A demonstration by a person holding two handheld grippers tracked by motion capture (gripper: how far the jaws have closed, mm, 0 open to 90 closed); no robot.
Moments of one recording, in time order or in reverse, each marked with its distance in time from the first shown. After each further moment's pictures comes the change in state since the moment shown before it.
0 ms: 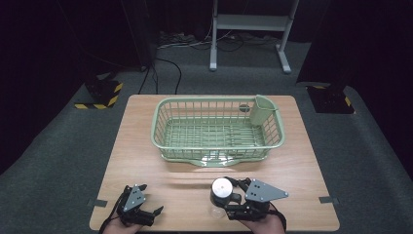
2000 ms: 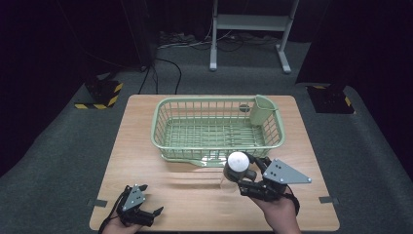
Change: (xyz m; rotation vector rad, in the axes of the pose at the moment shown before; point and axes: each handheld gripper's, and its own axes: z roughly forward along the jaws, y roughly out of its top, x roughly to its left) left arm 0.001 0.001 -0.001 0.007 -0.025 -0.011; right arm -0.030 0.050 -0.026 -0.120 -0.171 -0.024
